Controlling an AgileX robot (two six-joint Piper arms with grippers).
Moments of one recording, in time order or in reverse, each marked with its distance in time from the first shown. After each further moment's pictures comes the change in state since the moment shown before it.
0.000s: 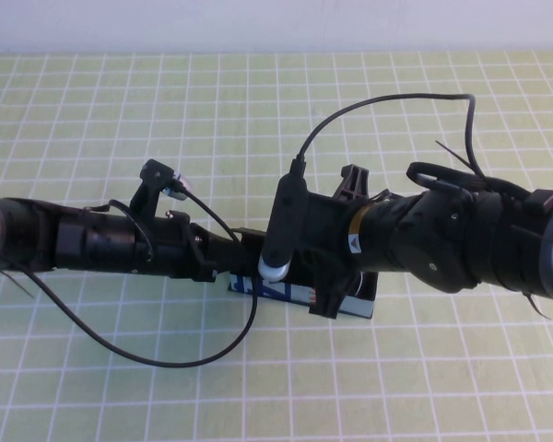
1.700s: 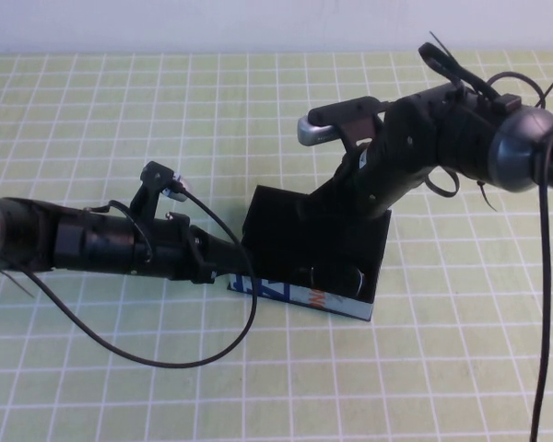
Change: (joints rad) right arm -0.188 0.257 -0.433 0.263 0.442 0.648; left arm 0.000 0.000 0.000 0.017 0.010 -0.026
